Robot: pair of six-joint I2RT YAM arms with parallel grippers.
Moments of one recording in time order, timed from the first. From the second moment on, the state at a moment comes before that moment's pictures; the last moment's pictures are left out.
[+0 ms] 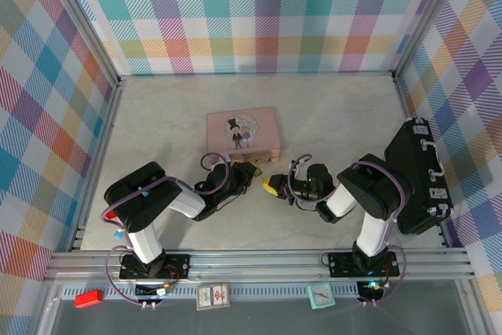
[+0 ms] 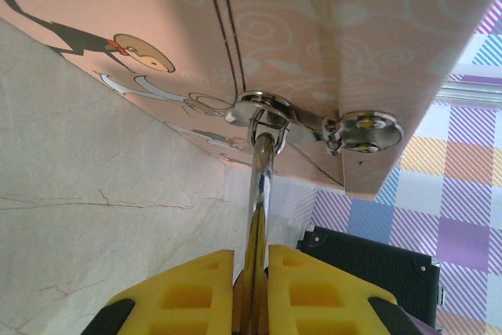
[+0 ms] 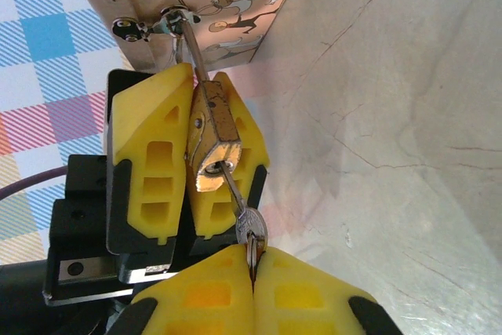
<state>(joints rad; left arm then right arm) -0.80 1.75 0.46 0.93 -0.05 -1.60 0.61 1.80 0.29 1.21 -0.60 1.50</state>
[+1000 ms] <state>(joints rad) -0.80 1.75 0.47 0.93 -0.04 -1.60 0.61 1.62 0.33 0.87 -0.59 1.32</state>
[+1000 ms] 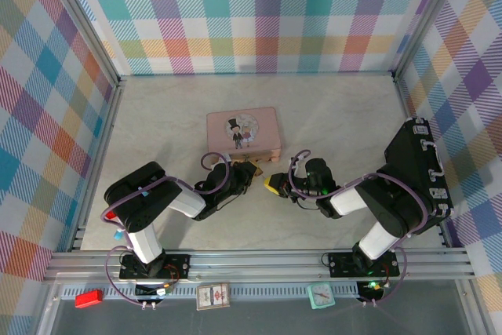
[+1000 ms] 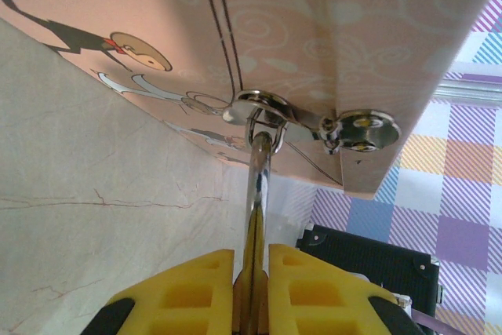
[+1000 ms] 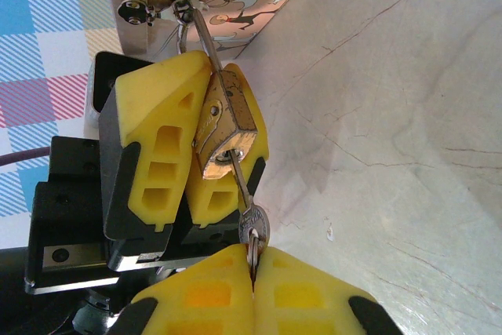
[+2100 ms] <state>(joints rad) -0.80 1.76 0.48 0.92 -0.04 -1.60 0.61 1.63 0.34 0.84 -0.59 1.31</state>
